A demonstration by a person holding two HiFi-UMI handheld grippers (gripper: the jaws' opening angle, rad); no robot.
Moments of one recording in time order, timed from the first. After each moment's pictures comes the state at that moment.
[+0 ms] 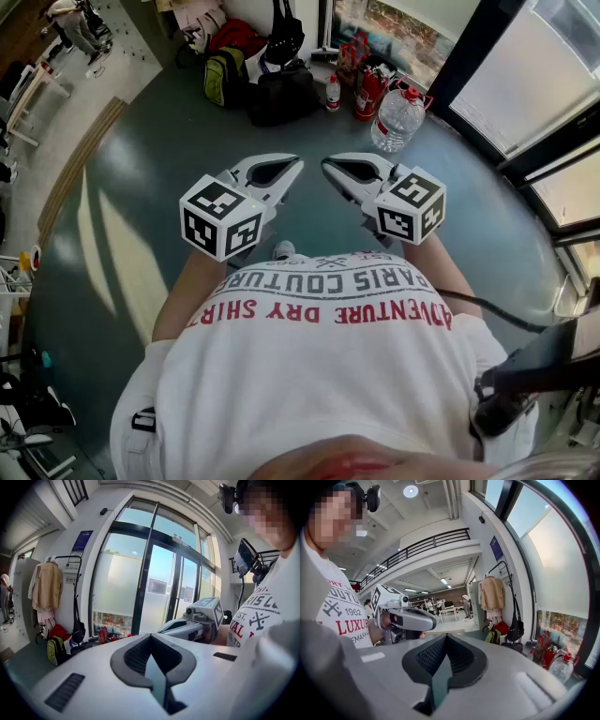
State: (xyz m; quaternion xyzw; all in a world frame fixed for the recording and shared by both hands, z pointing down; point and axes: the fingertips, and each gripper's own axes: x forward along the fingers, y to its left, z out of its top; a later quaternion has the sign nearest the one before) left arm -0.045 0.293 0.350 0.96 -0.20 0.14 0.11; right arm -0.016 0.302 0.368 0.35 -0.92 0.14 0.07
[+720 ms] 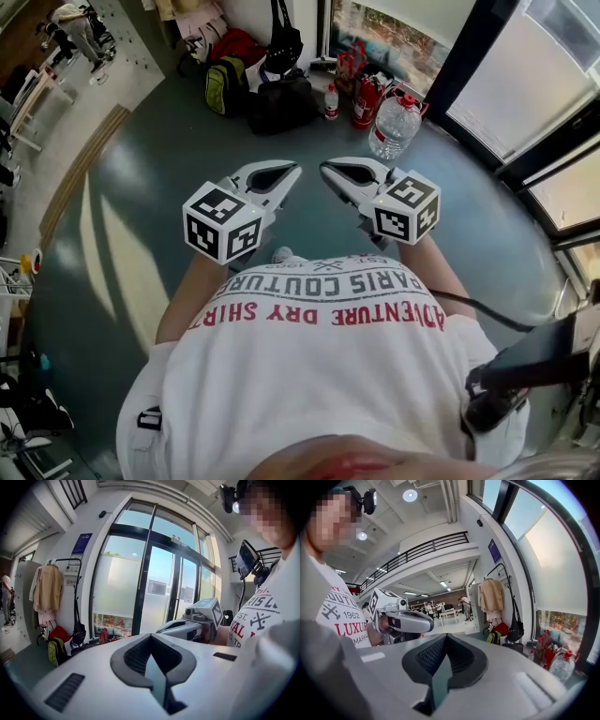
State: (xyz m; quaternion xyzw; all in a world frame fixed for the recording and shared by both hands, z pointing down) left arm -0.038 0.317 0.346 0.96 -0.20 0.13 0.11; right arm -0.004 0.321 0.364 0.36 -0.92 0.14 0.06
